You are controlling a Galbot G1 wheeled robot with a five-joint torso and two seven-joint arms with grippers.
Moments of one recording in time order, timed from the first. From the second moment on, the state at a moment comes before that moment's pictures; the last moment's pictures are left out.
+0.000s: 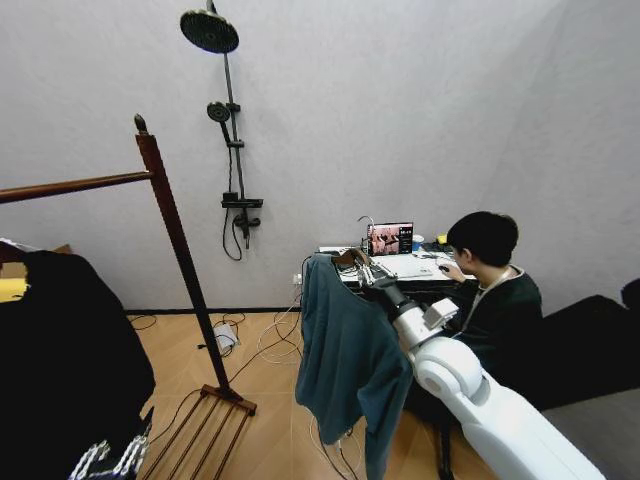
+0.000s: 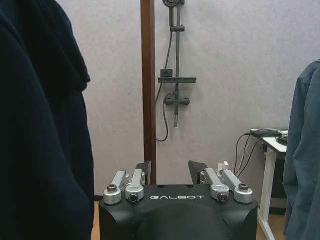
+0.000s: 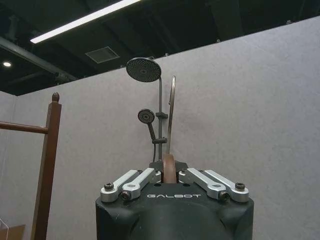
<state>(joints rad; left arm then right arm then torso) 2.02 -1.40 -0.95 -2.42 -0.44 0.00 0.09 -0.76 0.85 0.22 2.15 0.77 -0.08 0.23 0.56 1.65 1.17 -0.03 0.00</state>
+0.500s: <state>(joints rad) 2.02 -1.40 -0.95 -2.42 -0.44 0.00 0.09 -0.72 0.85 0.23 2.12 0.80 -0.12 0.23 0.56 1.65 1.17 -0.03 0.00</state>
